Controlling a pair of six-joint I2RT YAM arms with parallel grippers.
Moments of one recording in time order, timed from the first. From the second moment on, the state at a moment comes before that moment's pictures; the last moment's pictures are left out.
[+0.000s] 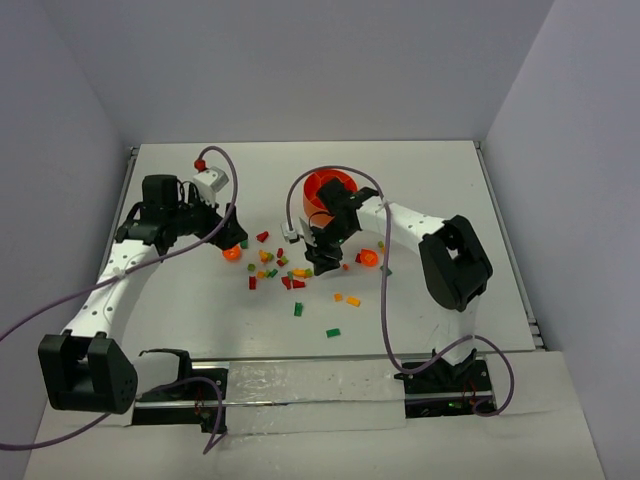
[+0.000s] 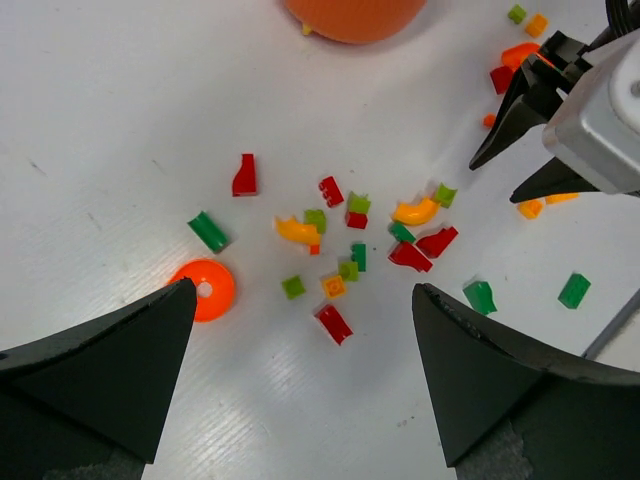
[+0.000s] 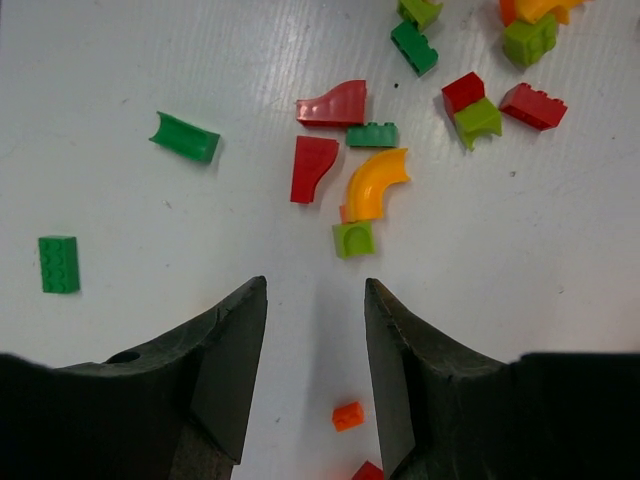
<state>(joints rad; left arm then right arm) -0.12 1.21 1.00 -0.49 0.59 0.21 0.63 1.90 1.41 -0.80 -0.69 -1.02</state>
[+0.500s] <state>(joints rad) -0.10 1.10 0.88 -0.39 0.59 0.19 0.66 2.07 1.57 -0.87 -0.65 -1.07</state>
